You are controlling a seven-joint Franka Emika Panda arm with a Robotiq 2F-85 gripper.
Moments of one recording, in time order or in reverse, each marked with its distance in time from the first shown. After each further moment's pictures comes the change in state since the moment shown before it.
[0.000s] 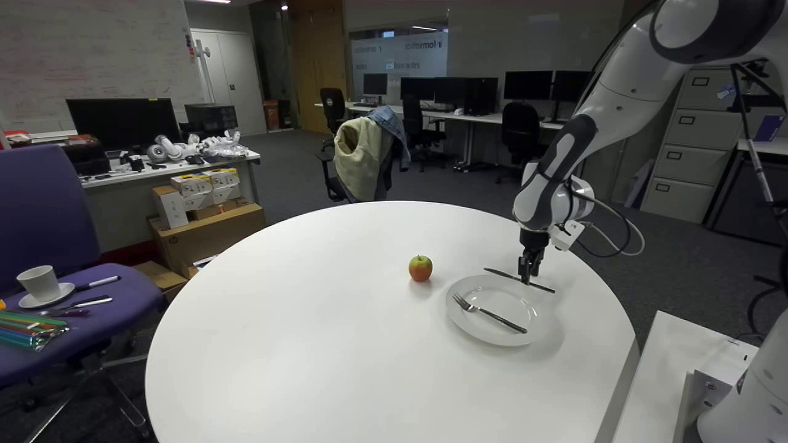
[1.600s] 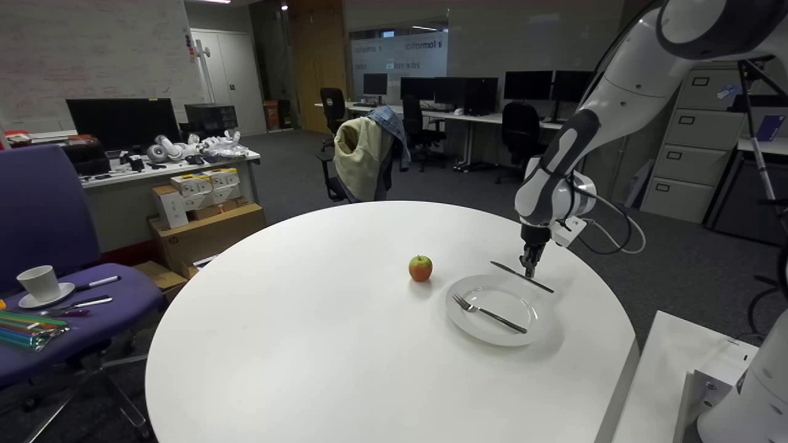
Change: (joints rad) arm -0.024 -0.021 0.013 0.001 0.016 0.000 -0.002
